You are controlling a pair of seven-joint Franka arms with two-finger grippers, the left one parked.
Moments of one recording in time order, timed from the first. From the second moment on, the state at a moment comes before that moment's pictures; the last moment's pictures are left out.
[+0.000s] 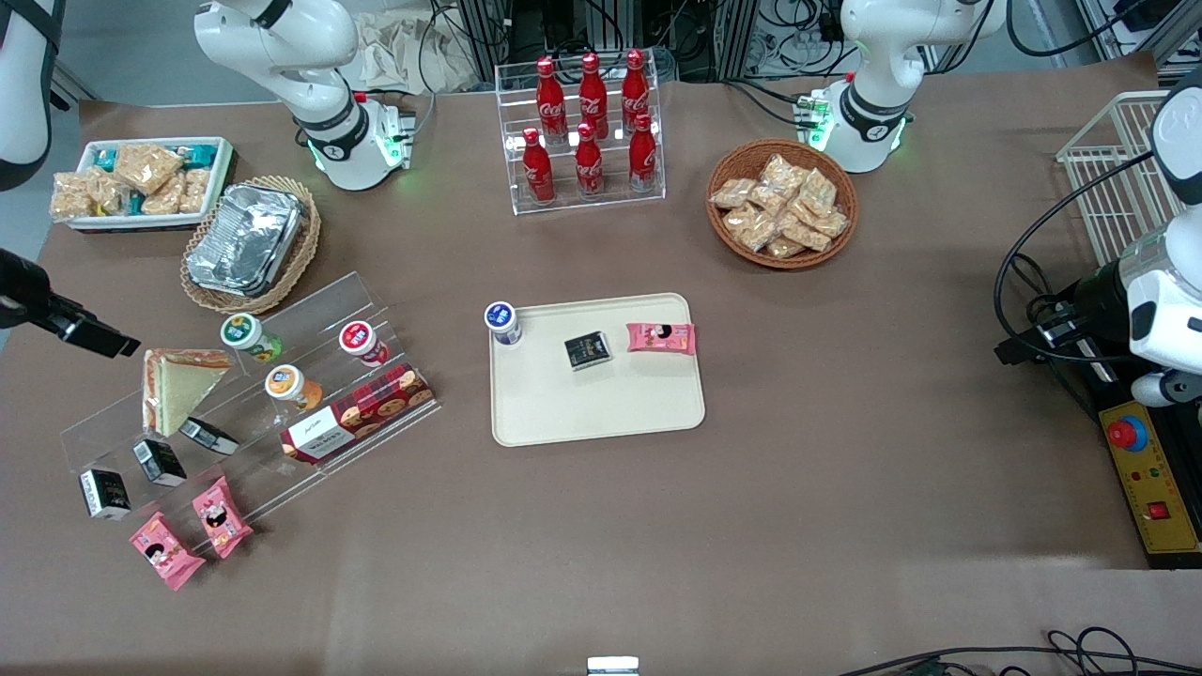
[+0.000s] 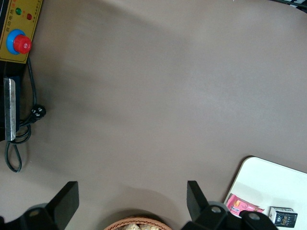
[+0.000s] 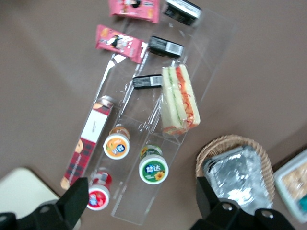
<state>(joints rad) -0.05 0.09 -0.06 -1.57 -0.03 1.58 0.56</state>
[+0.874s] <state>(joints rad) -0.14 0.14 -0.06 -1.70 -0.01 1.78 0.53</state>
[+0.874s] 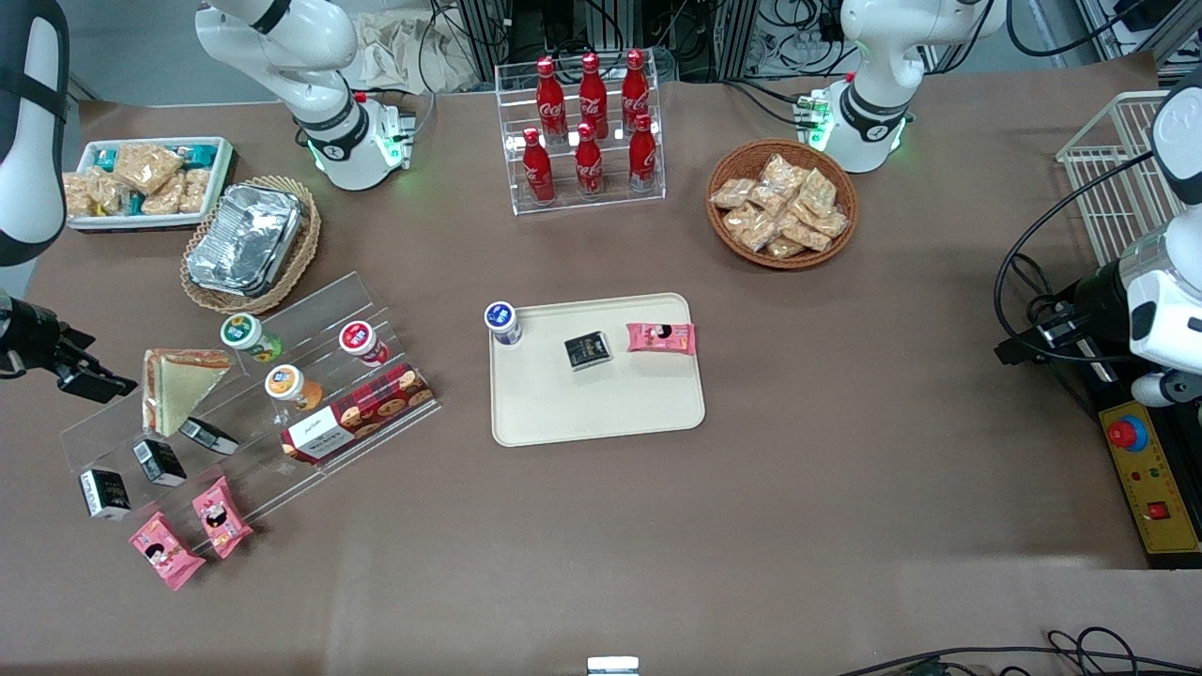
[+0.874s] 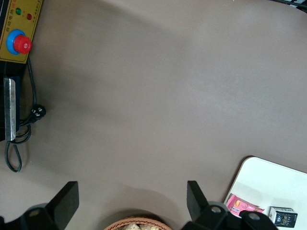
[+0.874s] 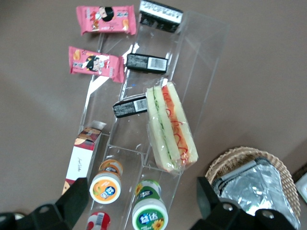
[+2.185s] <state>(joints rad) -0.19 0.04 -0.09 -2.05 0.06 2.07 0.17</state>
